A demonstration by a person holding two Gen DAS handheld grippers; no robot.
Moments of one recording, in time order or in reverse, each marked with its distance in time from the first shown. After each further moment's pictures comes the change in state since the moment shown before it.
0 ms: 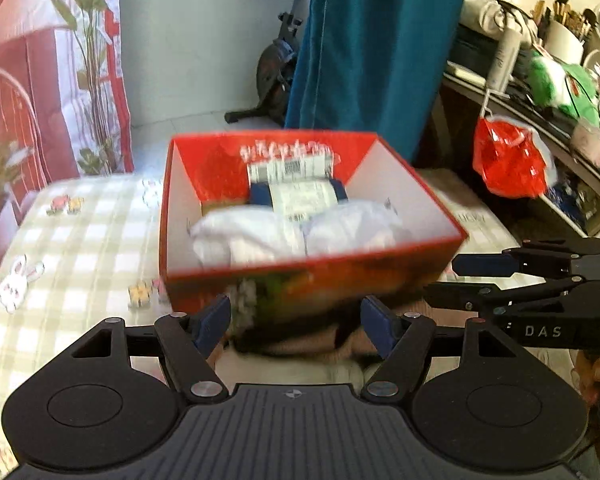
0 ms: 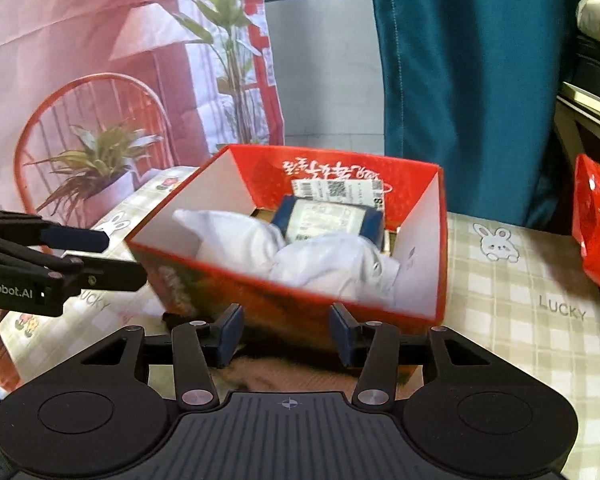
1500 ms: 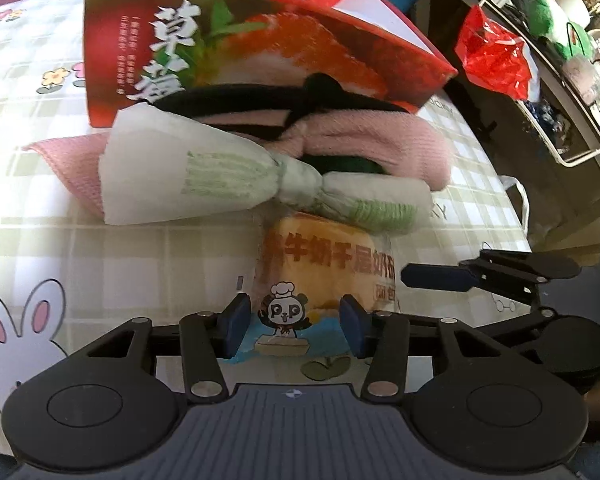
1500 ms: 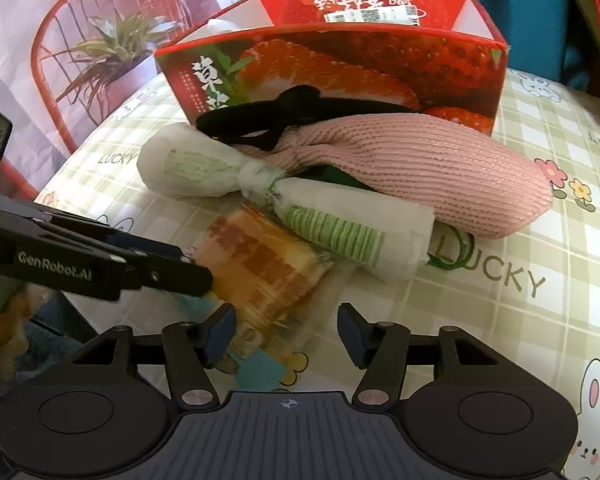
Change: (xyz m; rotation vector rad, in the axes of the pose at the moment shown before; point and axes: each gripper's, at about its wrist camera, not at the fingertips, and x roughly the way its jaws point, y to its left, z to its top) left arm 0.076 -0.006 -0.114 -0.173 0.301 -0.243; right arm 0.021 0.027 -0.126 0.051 0.274 0.089
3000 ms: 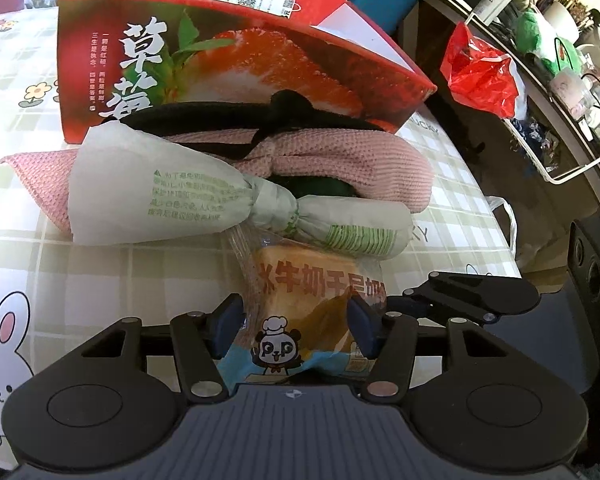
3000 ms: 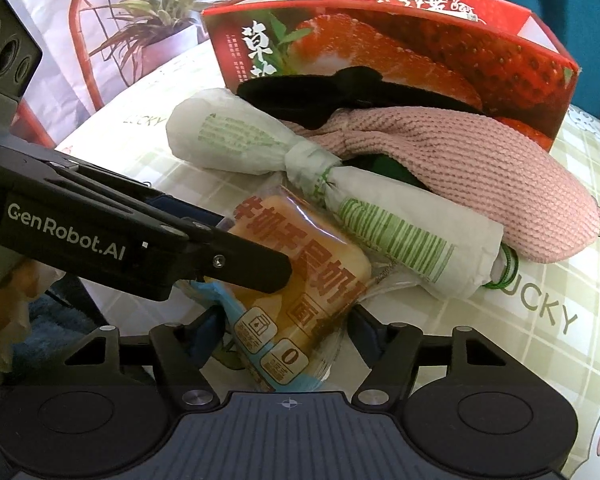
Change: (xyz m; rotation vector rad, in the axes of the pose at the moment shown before) left arm 0.003 -0.012 -0.003 -0.008 -0.080 -0.024; right arm 0.018 0.017 -0.005 -0.149 0.025 0.025
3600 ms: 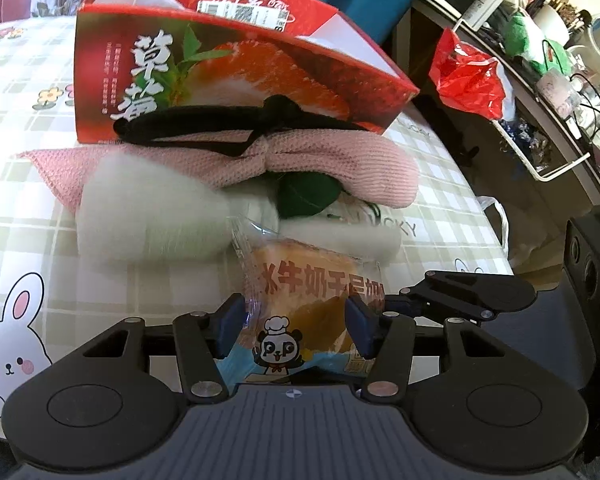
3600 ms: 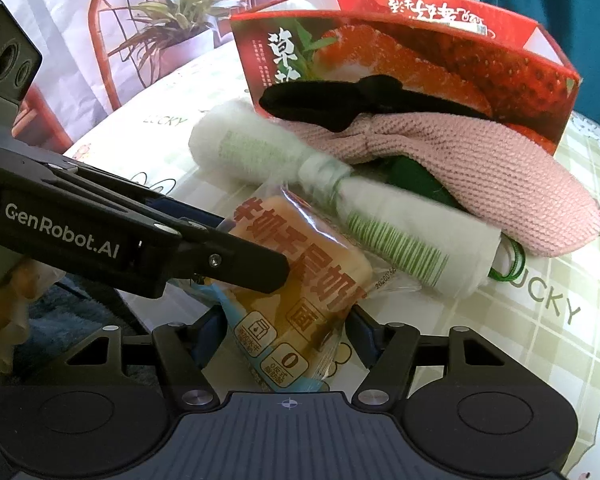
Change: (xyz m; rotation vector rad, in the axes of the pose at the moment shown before) left arm -0.023 -0.003 -0.012 0.020 -0.031 -0.003; right arm -0.013 0.014 -0.007 -0.021 -0.022 0.013
